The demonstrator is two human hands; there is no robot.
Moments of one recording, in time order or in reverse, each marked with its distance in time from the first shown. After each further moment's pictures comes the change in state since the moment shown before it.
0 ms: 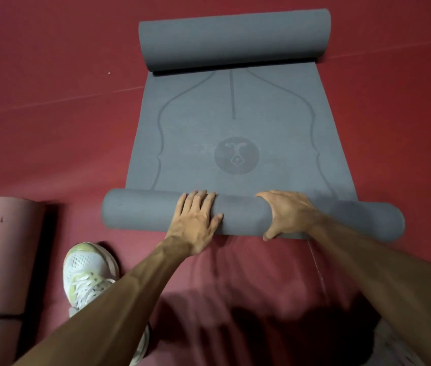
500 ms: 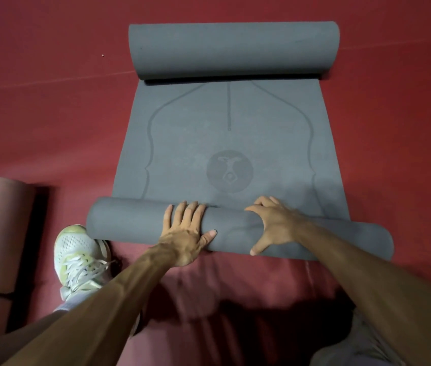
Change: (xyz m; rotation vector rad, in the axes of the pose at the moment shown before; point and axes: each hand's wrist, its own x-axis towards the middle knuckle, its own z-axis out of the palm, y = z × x) left_hand -0.042 0.007 0.022 -0.008 -0.193 -0.056; right_hand -0.031 -0.010 0.023 0.039 -0.203 -0.038
